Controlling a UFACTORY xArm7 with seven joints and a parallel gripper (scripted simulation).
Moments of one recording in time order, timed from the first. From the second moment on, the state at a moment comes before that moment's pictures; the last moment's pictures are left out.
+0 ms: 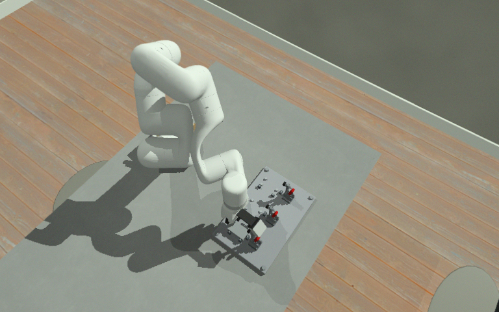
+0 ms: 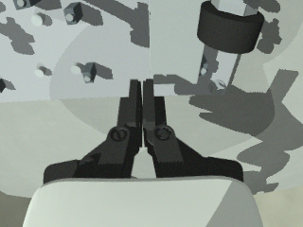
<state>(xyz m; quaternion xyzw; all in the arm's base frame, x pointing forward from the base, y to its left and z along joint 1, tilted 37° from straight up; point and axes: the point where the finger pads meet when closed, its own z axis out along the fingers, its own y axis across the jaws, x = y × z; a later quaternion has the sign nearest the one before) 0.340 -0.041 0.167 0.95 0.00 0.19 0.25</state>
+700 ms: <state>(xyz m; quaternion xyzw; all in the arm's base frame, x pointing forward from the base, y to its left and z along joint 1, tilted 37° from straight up) 0.340 -0.041 0.167 0.95 0.00 0.19 0.25</state>
